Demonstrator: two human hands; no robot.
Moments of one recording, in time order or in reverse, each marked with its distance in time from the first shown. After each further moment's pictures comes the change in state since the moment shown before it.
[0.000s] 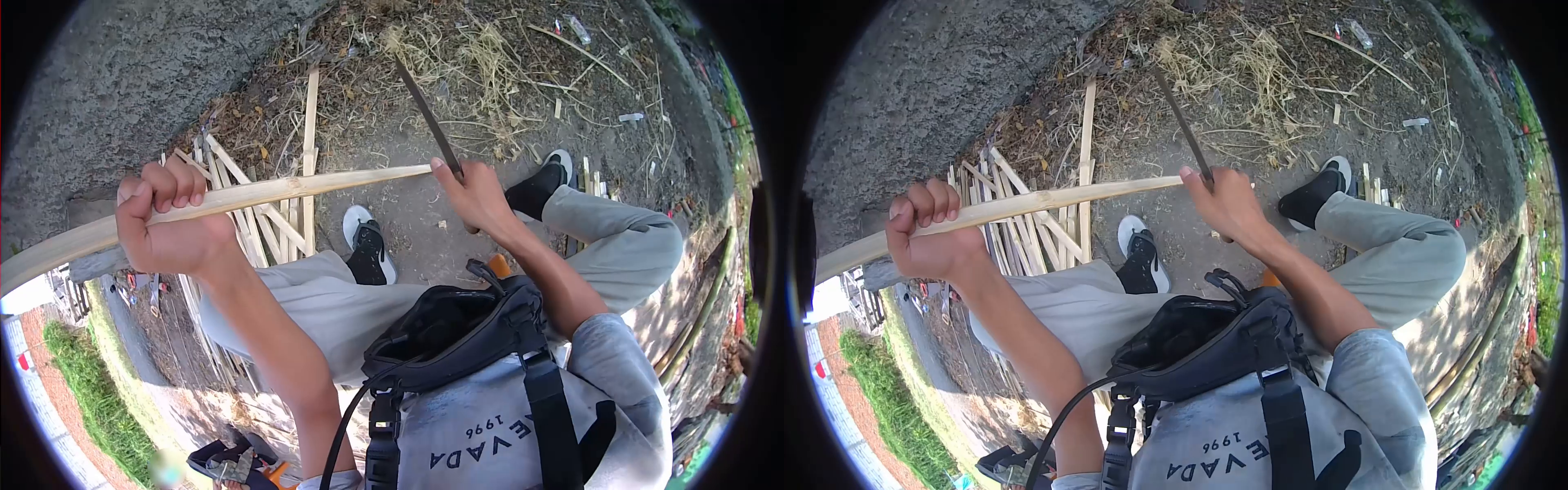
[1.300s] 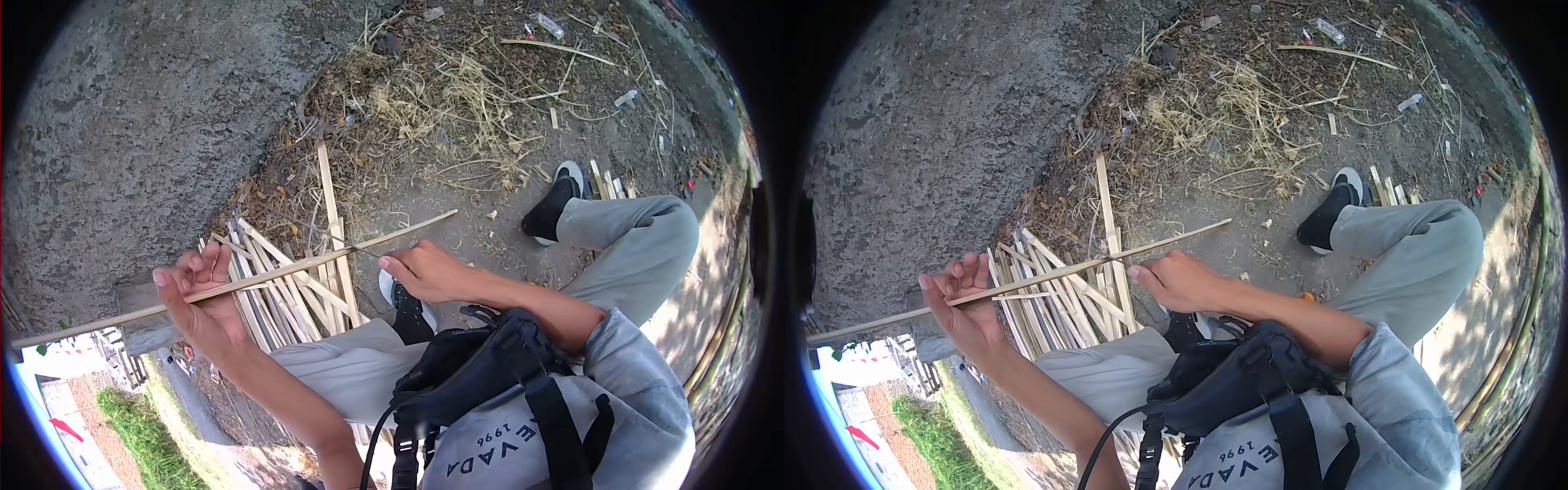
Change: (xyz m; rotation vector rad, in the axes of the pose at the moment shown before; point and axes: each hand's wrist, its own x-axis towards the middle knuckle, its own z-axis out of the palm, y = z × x) left_hand 0.020 0.008 0.024 0.160 -0.023 -0.162; right_hand 0.004 -0.035 0.032 0.162 -0.320 -0.479
